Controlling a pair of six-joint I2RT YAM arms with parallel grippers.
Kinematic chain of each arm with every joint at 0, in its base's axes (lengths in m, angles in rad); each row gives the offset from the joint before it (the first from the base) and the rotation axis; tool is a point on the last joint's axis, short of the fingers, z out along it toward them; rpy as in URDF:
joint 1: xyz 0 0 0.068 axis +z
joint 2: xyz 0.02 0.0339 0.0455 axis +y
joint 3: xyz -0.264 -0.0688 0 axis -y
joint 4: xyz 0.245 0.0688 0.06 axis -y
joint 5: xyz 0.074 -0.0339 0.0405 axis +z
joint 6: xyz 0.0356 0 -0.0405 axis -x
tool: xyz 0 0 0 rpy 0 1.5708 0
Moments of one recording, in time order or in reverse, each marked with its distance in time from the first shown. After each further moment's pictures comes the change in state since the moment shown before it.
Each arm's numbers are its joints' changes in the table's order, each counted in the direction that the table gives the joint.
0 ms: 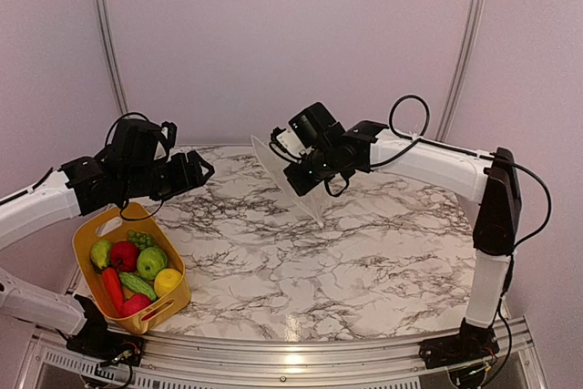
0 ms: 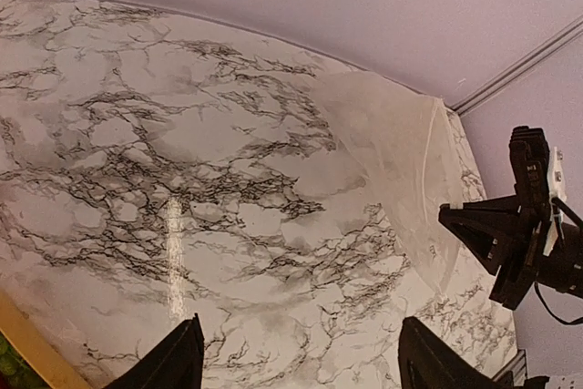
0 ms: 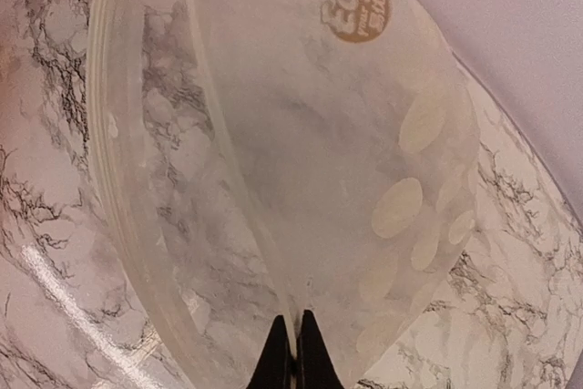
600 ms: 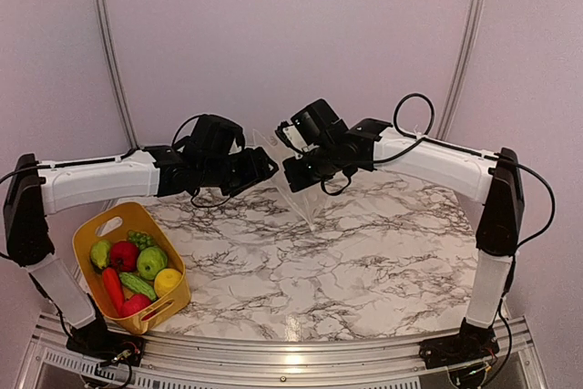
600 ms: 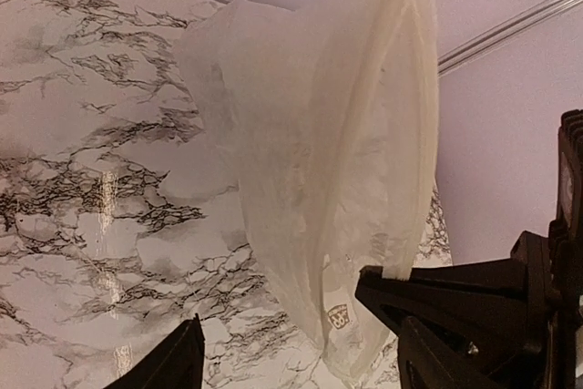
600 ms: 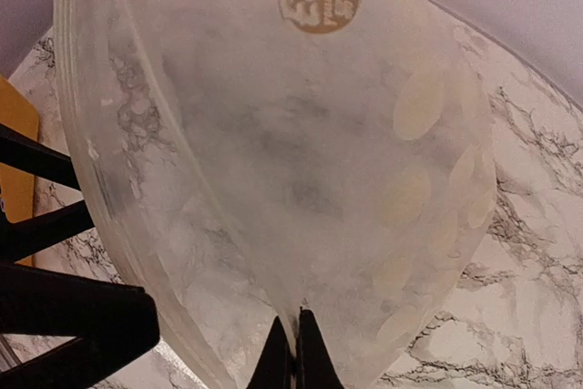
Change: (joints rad) left arm -0.139 0.492 0.263 0.267 -0.073 0.161; right arm 0.000 -0.038 0.003 0.006 0.081 -0.259
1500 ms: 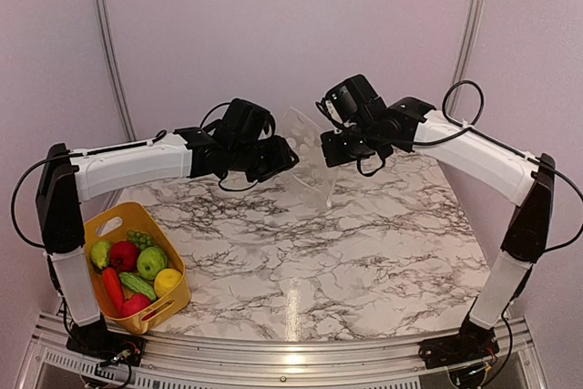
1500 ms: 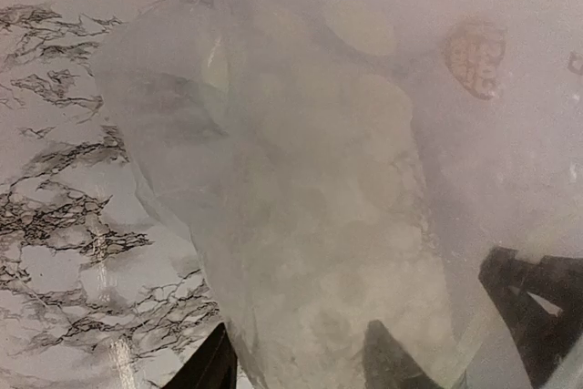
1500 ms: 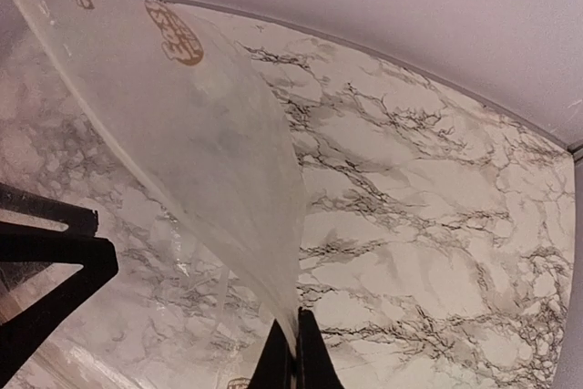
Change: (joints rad) left arm -0.027 0.240 0.327 -0.127 -0.004 0.002; right arm -0.081 -0.169 -0.006 -0.135 -0.218 -0.054
